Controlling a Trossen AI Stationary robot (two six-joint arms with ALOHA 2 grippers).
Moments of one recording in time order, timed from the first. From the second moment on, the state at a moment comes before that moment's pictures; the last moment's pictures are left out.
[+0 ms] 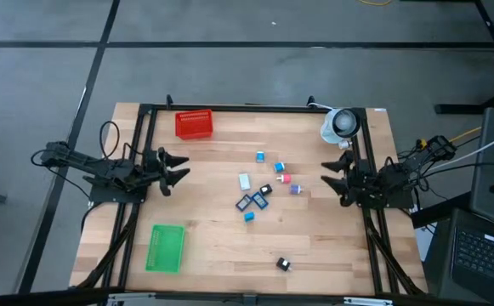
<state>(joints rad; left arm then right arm) -0.27 0.14 0.01 0.18 -0.58 -0.38 0.55 0.15 0.02 0.34 0.76 0.14</state>
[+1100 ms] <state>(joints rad) -0.27 0.19 0.02 0.25 -0.52 -0.42 0.49 0.15 0.02 0.36 1.24 0.02</state>
